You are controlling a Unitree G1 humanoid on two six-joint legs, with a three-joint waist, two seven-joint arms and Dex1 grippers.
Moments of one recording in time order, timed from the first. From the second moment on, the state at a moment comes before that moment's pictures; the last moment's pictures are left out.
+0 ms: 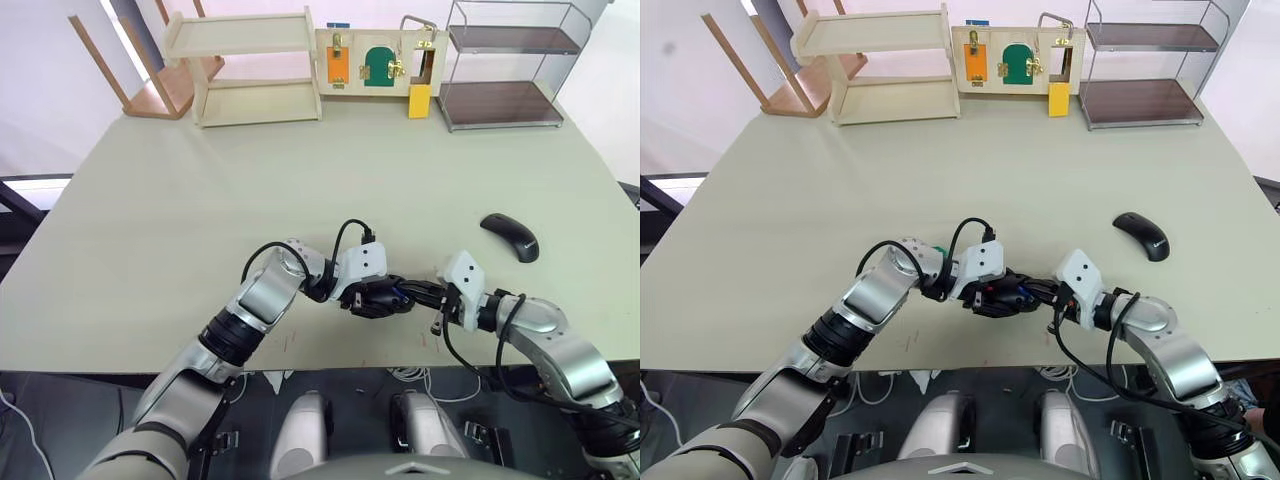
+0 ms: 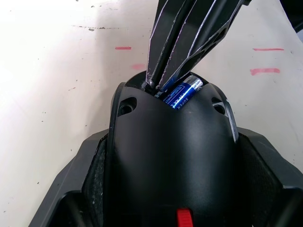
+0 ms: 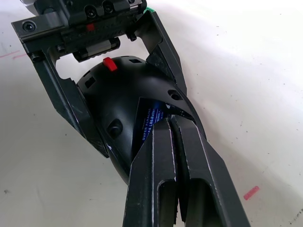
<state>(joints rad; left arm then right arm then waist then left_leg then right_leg) -0.61 0.44 -0.52 0.03 0.00 0.51 -1.15 -0.10 -0.54 0.21 -0.33 0.29 0.46 0.73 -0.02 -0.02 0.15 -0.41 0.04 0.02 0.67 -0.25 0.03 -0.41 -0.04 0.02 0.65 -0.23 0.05</state>
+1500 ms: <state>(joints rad) -0.59 0.45 -0.52 0.03 0.00 0.49 -1.13 0.13 -0.65 -0.14 -0.11 0.54 0.01 1.21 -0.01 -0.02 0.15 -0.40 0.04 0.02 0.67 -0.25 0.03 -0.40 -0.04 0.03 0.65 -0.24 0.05</state>
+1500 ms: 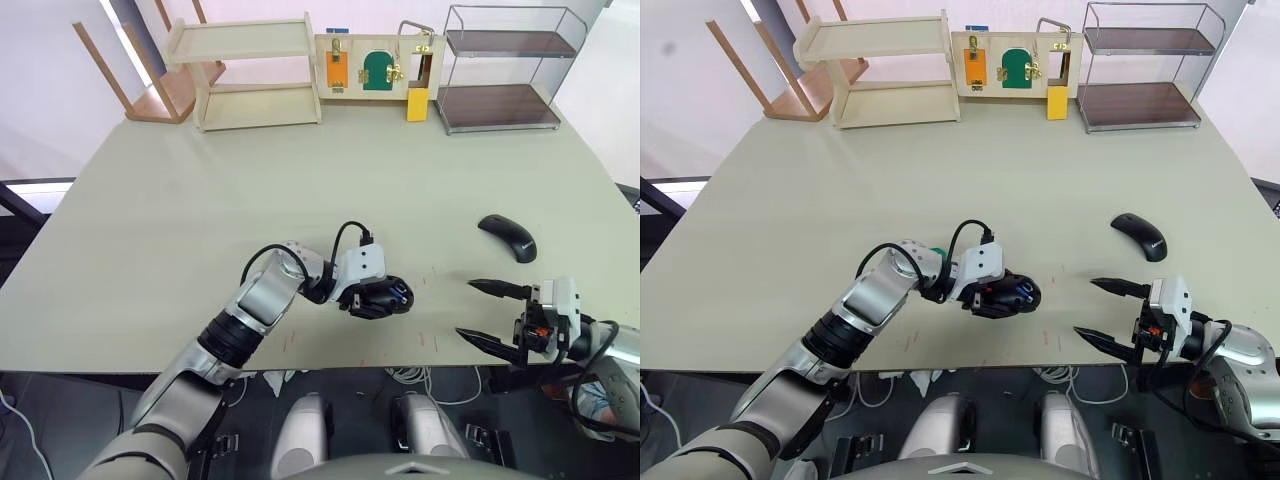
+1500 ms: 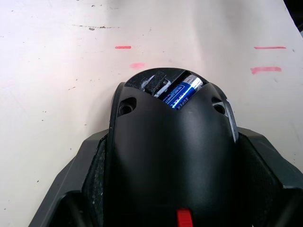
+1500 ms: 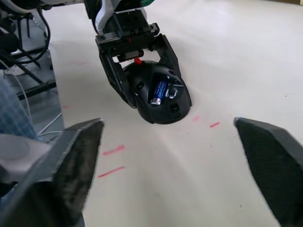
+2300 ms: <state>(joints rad) -0.58 0.45 -0.52 0.01 0.00 0.50 -1.12 0.12 -0.66 -0.22 -0.01 0.60 -0.07 1.37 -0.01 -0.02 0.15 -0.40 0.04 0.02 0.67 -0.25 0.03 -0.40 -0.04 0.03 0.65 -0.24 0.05</state>
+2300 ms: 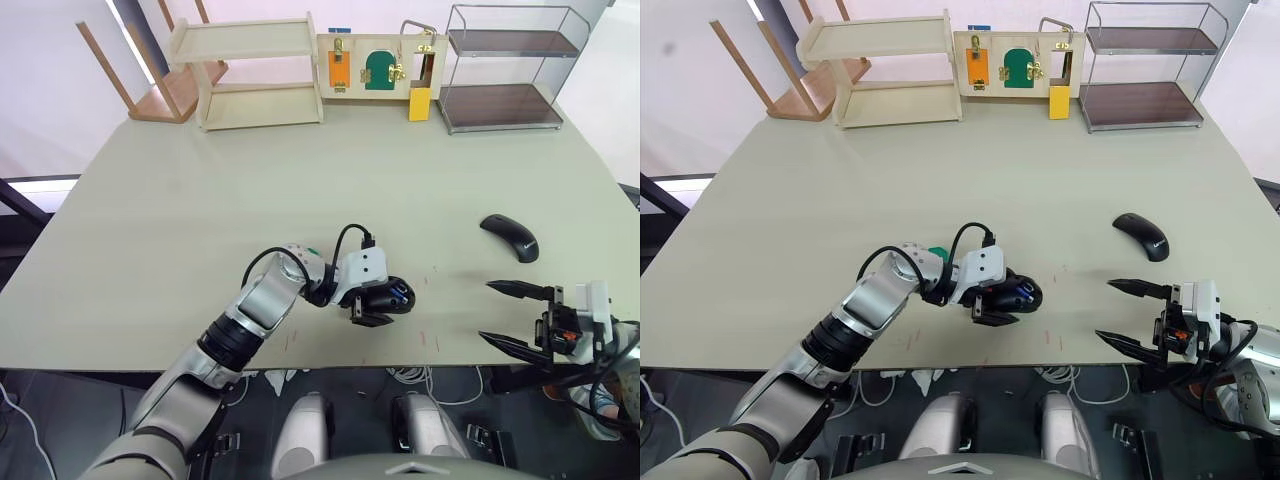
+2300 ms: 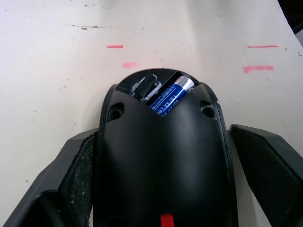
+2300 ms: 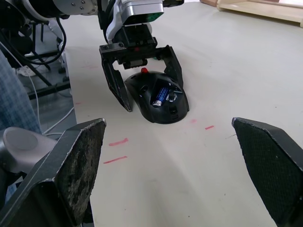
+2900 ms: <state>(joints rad) -0.55 0.49 -0.46 -0.09 -0.03 0.55 -1.08 0.11 -0.64 -0.22 -0.04 0.61 -0.07 1.37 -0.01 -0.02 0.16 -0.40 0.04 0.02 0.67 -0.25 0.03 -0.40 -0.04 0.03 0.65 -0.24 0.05</state>
